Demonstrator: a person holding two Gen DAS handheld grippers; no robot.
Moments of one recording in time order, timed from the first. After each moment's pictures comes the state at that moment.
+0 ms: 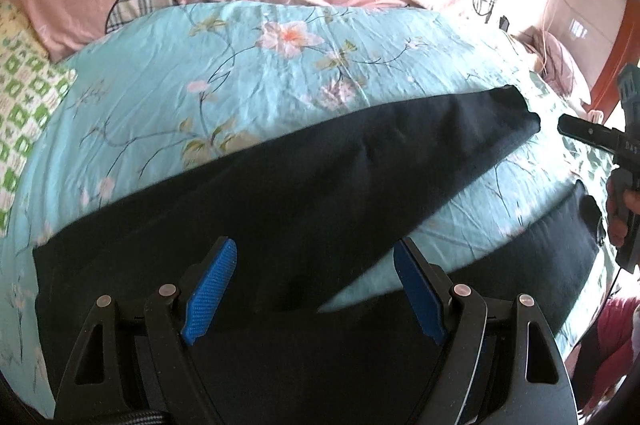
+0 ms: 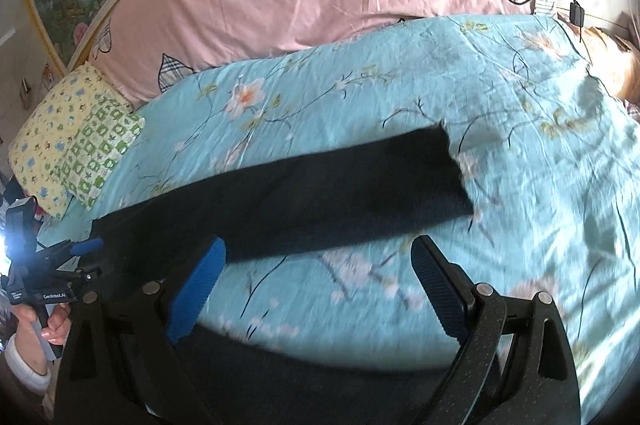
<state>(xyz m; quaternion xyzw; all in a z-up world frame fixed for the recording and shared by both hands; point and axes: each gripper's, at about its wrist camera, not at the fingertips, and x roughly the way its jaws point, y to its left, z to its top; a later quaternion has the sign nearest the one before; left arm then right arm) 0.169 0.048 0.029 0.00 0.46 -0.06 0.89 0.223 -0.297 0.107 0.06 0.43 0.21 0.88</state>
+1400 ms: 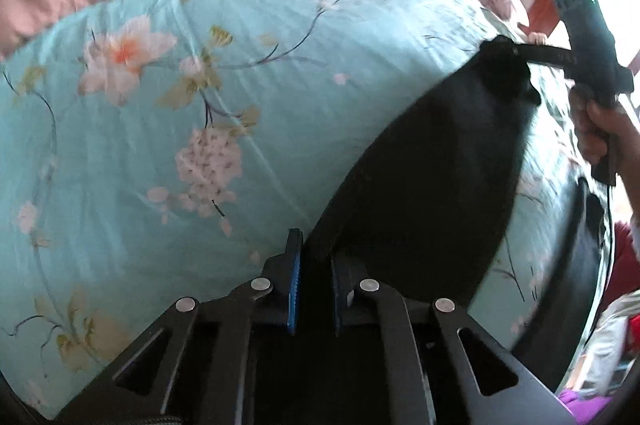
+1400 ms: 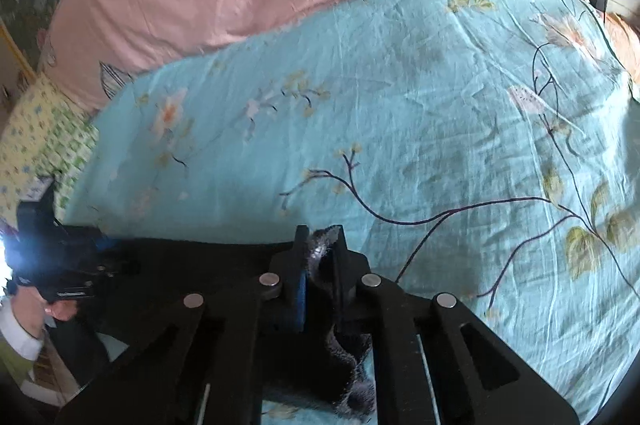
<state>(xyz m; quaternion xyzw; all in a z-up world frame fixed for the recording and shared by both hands) 0.327 -0.029 -0.015 0.08 0.52 -0.24 0.82 0.366 -0.335 0.076 0.07 0.47 0.21 0.85</state>
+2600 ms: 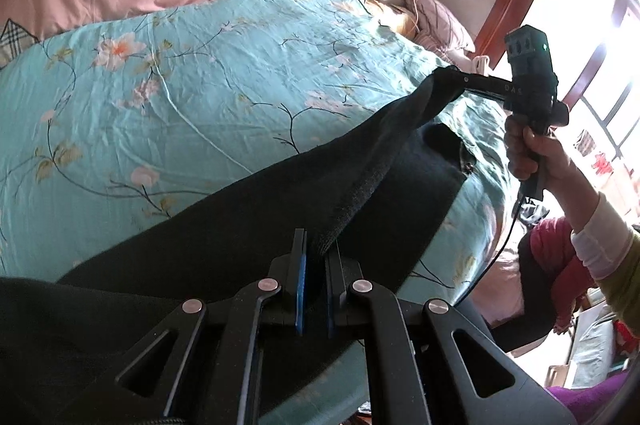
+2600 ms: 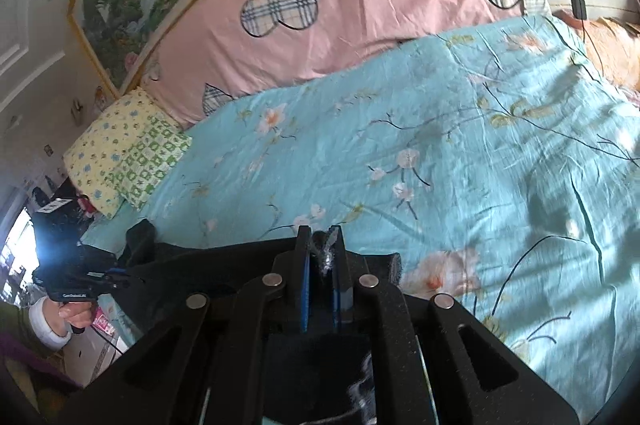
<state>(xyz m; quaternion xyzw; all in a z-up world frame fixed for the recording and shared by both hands) 0.097 -0.060 0.045 0.01 0.46 -0.27 0.85 0.176 -0.411 0.109 0.11 0.36 0.30 0.88</state>
